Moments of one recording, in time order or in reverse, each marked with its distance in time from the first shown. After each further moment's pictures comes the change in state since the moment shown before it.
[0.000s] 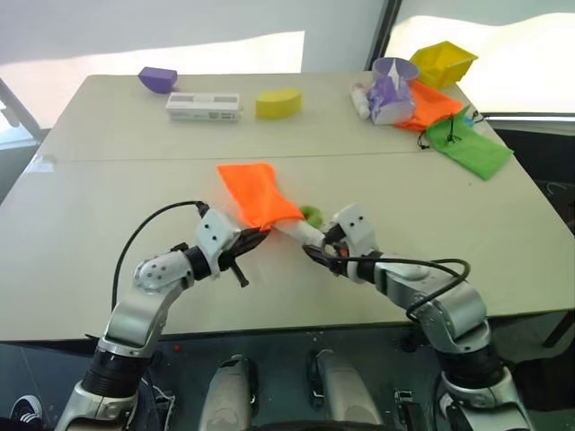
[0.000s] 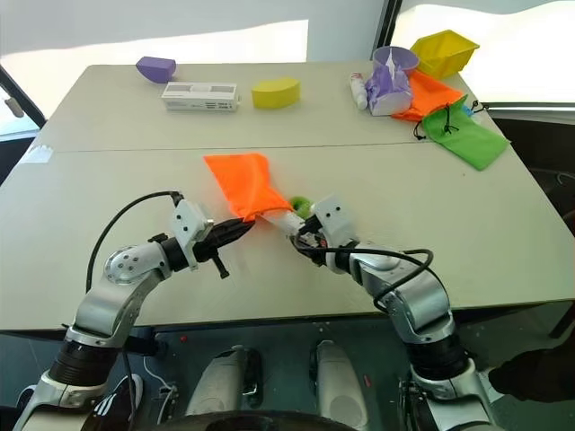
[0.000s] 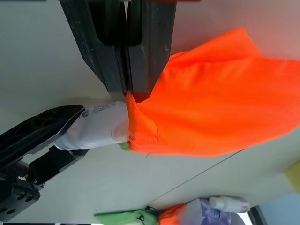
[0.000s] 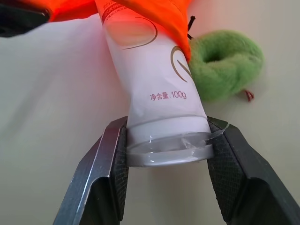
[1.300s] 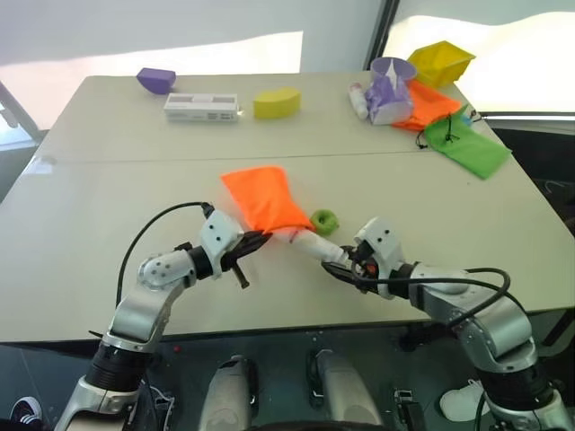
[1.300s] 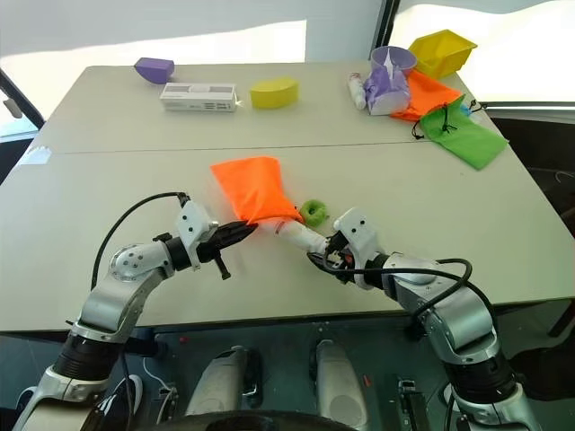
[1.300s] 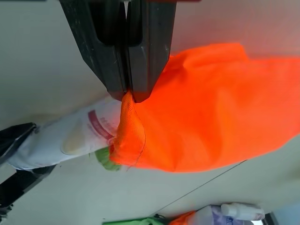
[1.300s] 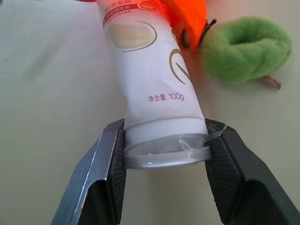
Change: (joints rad) left arm -0.025 -0.003 -0.021 0.054 0.018 -0.013 -0.025; right arm 0.116 -0.160 -0.054 -0.093 0.090 -0.052 0.175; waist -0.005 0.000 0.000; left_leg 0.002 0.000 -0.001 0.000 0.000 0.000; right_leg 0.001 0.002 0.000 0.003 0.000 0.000
